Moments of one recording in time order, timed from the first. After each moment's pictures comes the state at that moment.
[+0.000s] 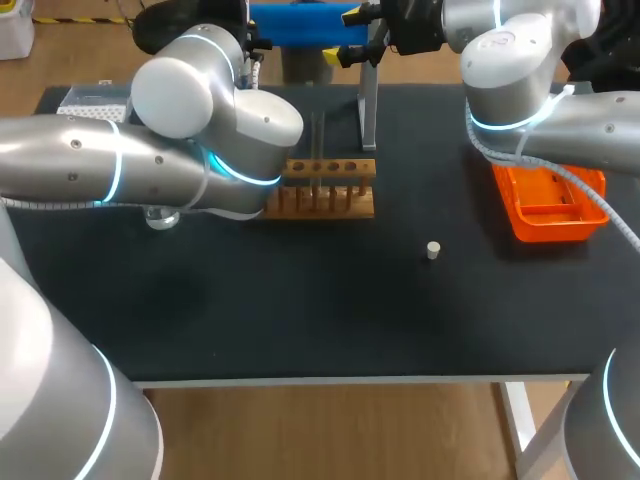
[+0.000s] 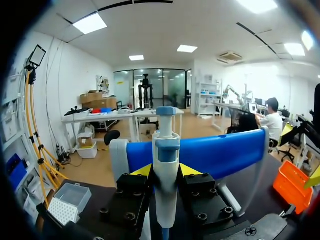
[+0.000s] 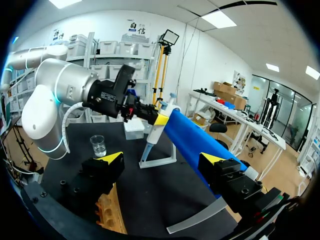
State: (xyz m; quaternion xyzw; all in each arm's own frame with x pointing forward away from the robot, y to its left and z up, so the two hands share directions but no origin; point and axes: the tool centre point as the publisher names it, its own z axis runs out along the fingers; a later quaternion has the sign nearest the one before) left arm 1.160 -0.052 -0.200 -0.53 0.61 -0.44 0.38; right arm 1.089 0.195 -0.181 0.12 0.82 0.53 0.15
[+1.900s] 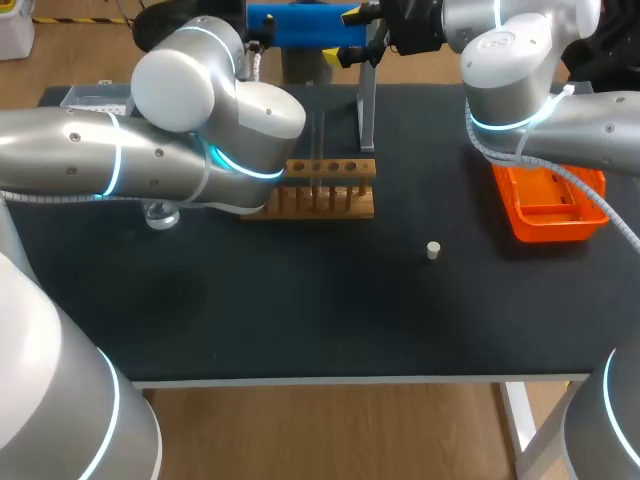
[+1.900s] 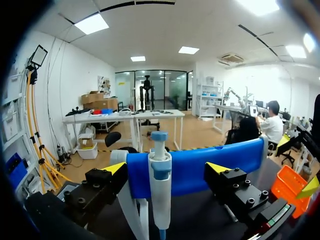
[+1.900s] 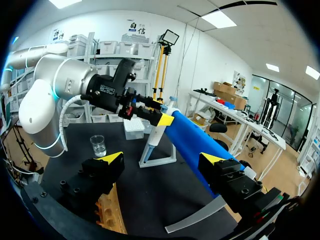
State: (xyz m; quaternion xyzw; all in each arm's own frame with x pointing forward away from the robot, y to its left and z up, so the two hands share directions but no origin) left arm 1.158 -0.054 -0.181 -0.53 0.60 -0.45 0.39; right arm 1.089 0.195 -0.182 0.12 0.82 0.53 0.15
